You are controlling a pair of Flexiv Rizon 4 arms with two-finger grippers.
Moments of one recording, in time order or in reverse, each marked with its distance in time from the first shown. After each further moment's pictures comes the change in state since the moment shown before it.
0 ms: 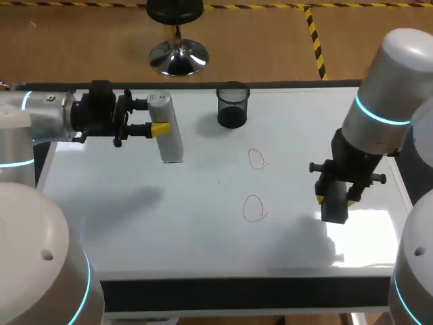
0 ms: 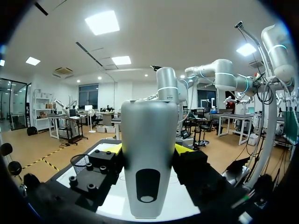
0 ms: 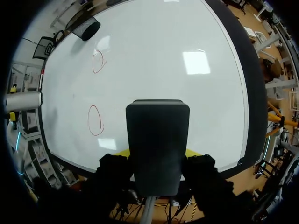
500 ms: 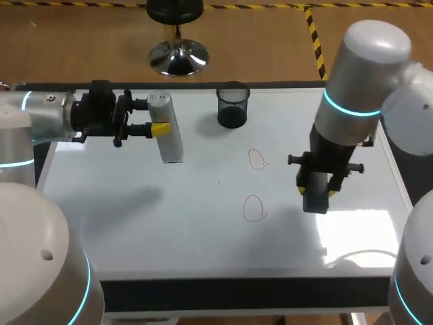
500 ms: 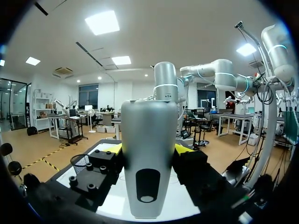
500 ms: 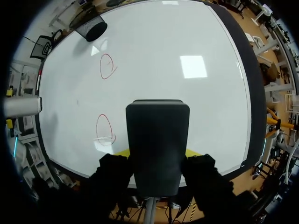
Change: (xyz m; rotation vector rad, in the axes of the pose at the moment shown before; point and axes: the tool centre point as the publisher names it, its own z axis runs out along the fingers) left arm 0.000 0.000 0.000 0.000 0.000 0.000; right arm 0.038 0.021 0.001 -0.027 -0.047 -0.009
